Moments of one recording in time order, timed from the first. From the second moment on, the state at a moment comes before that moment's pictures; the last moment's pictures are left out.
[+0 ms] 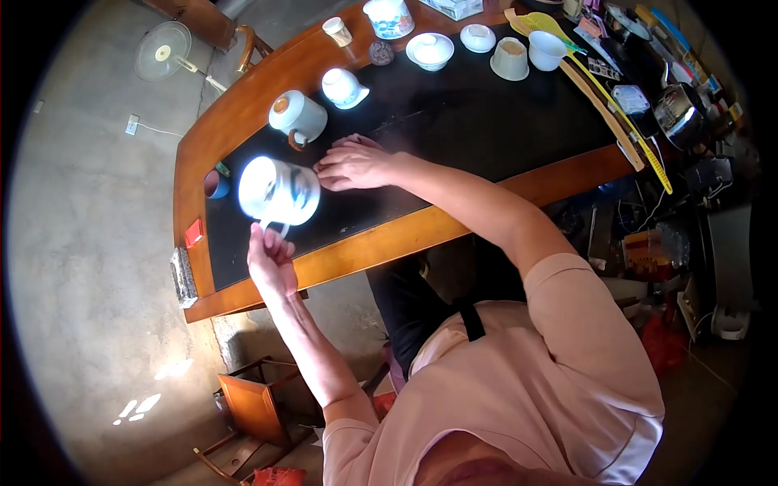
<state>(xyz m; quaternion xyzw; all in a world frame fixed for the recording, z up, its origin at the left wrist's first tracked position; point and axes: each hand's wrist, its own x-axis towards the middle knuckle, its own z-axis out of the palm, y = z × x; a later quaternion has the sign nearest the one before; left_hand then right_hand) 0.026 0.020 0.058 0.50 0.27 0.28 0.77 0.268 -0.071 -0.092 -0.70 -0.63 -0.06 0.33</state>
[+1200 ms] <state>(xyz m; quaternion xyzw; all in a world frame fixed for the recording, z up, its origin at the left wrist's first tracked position) -0.004 0.018 0.030 0.50 0.28 0.30 0.76 0.311 -0.221 -0.041 -0.89 -0.41 -0.13 0.14</state>
